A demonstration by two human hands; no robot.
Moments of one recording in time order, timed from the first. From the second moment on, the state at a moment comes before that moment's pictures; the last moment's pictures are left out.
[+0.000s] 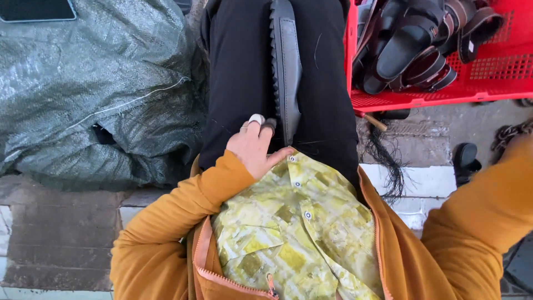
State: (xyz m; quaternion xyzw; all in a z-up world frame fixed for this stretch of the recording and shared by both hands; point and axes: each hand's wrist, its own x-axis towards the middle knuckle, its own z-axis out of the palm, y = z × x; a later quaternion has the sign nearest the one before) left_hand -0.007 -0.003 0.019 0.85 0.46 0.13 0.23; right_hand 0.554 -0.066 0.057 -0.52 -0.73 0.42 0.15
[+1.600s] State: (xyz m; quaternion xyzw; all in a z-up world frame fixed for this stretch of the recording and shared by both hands) left_hand -0.004 0.003 0.018 0.76 0.43 0.28 0.39; right_hand 0.221 -0.023 0.052 -0.46 -0.86 0.17 0.13
